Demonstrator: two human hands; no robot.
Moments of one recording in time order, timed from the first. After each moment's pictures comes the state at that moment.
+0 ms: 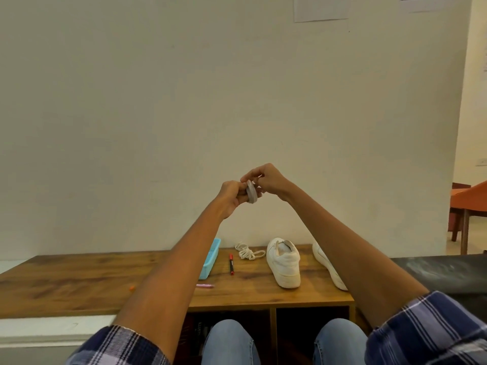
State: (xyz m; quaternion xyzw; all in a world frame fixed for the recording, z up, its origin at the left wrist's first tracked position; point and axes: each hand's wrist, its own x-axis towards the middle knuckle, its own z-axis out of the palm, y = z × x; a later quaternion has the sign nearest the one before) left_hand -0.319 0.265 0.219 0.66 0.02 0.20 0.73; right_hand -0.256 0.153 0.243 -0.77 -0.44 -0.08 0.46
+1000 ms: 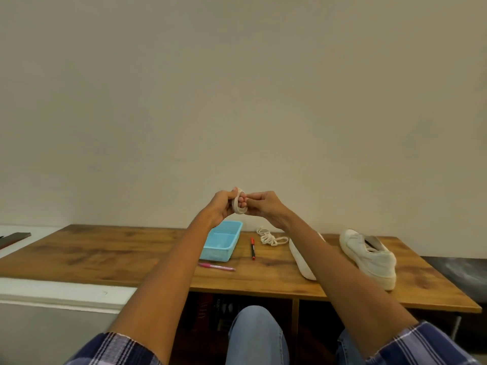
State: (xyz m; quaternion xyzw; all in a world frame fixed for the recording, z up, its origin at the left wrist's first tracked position) left_hand -0.335 0.352 0.166 0.61 0.11 0.18 0.76; right_hand -0.249 0.239 0.149 -0.62 -0.38 0.20 0.66
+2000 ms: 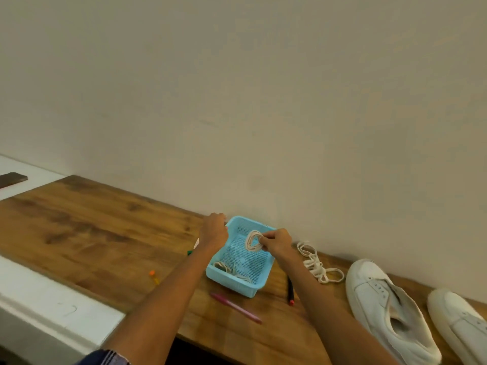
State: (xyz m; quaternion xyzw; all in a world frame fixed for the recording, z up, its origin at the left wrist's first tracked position) left_hand -0.200 0.573 0.015 0.88 0.37 0.18 0.24; right_hand -0.087 0.446 0.000 -0.83 -0.26 0.15 0.47
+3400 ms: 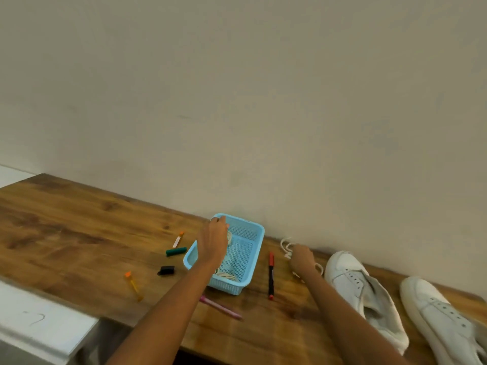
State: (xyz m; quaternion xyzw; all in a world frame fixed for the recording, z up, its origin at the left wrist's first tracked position) left_hand -0.176 0.519 0.003 0.90 0.34 0.25 0.09; right_hand -0.032 0.356 -0.015 -0.96 -0.25 0.06 0.04
